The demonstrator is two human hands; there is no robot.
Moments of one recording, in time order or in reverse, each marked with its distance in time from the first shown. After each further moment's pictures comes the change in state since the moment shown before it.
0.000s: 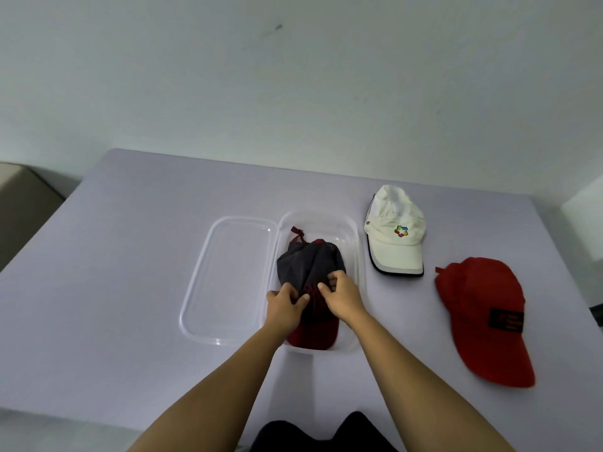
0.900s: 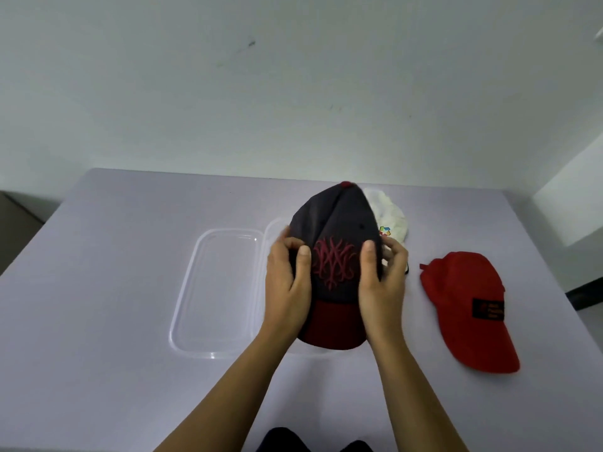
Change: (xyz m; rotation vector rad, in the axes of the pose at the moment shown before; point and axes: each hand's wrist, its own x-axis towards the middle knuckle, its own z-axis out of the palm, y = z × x) left_hand -0.090 0.099 -0.033 -0.402 0.260 0.562; right_hand -0.103 -0.067 -0.082 0.698 0.590 -0.277
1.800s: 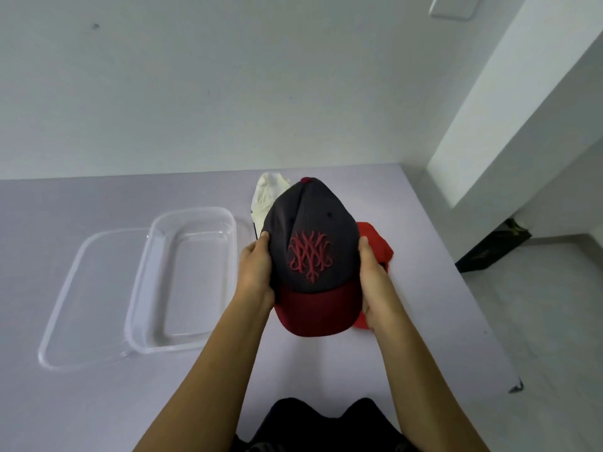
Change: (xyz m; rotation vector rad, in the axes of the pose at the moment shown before) left_hand -0.033 0.025 0.177 -0.451 -0.071 -0.775; right_hand 0.053 0.012 -0.205 0.046 -0.039 0.717
